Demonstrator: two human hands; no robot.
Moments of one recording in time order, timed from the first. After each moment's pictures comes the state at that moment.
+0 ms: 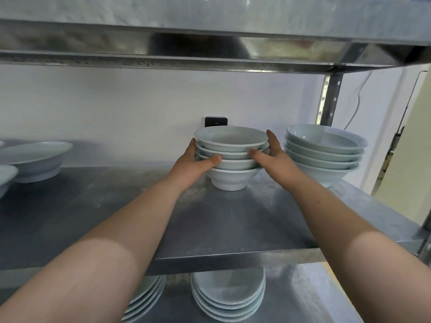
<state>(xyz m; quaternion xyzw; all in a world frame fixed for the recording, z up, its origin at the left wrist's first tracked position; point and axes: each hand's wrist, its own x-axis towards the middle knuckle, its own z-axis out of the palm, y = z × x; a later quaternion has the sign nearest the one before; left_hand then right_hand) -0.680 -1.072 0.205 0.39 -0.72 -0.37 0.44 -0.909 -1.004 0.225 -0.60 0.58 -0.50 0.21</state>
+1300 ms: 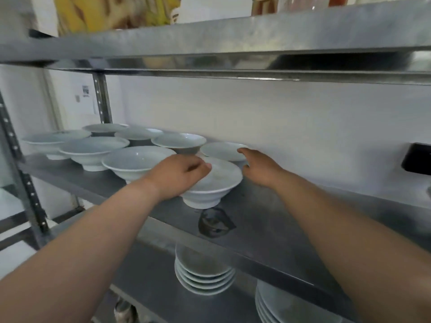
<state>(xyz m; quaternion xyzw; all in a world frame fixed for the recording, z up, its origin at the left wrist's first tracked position) -0.210 -0.992 0.237 0.64 -0.71 -0.02 0.29 -0.421 -1.131 0.236 -0.87 0.45 -0.20 0.05</state>
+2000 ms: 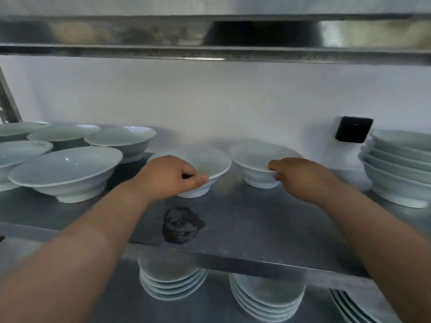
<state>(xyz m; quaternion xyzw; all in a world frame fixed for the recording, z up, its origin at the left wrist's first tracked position) -0.250 -1.067 0.213 0.50 -0.84 0.03 0.20 -0.577 -1.070 0.219 -0.81 0.58 -0.06 -0.11</state>
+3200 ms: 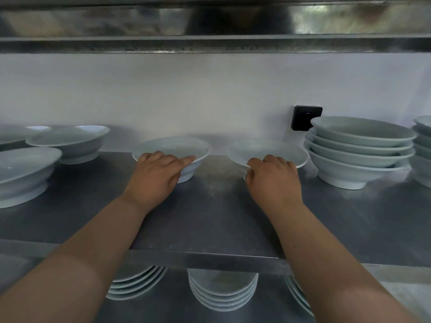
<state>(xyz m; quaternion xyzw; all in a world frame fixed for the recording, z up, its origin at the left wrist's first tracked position) -0.348 -1.084 0.167 0.42 -0.81 0.28 0.30 -0.622 -1.043 0.172 -0.65 0.65 -0.26 -0.29</state>
